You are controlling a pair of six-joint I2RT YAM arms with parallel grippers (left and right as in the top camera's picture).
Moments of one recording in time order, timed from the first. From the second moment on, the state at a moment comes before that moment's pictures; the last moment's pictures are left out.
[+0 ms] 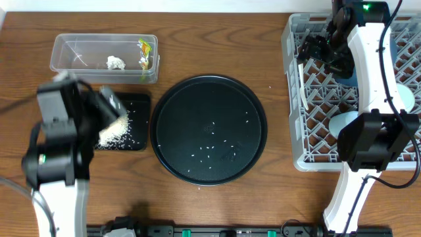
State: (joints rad) left arm 0.15 1.01 1.19 -1.07 0.00 -0.49; right arm -0.01 2.19 2.22 -1.47 -0.07 0.40
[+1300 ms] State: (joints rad) left arm 0.12 0.54 1.17 -1.49 0.00 -0.56; right arm -0.01 2.19 2.22 -1.47 -0.07 0.40
